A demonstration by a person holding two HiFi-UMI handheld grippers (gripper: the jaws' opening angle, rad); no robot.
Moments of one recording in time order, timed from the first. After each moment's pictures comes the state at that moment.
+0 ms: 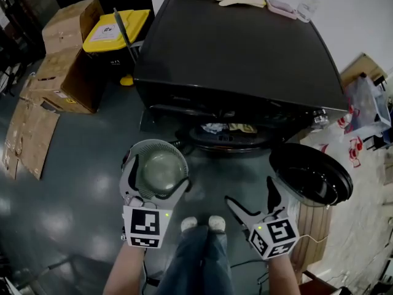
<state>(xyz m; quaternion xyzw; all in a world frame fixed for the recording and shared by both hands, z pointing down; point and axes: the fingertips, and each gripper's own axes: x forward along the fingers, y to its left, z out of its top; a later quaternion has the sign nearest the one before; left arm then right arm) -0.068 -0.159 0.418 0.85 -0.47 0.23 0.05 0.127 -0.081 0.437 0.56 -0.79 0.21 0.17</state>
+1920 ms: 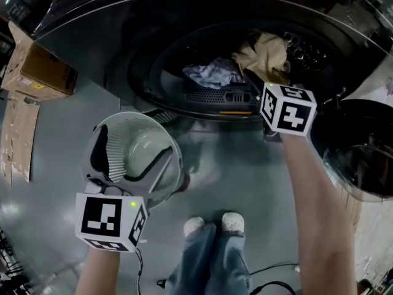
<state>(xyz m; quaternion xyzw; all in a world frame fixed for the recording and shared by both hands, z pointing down) -0.046 -0.208 0.643 0.84 -0.48 0.25 0.06 0.259 -0.330 0.717 0.69 -0.69 0.14 0.17</state>
